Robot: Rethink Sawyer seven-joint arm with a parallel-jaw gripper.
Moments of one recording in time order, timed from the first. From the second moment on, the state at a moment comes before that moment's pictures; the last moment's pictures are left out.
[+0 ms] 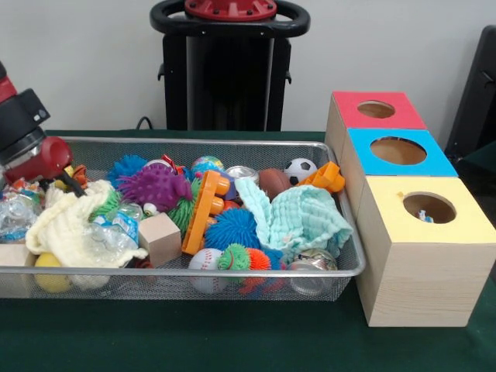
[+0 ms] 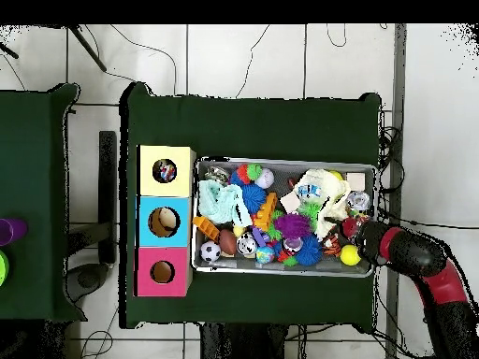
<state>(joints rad) -1.49 -0.10 0.87 1.54 -0.61 0.82 1.47</state>
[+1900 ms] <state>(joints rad) -1.60 0.19 1.13 1.38 -0.78 1.14 1.00</state>
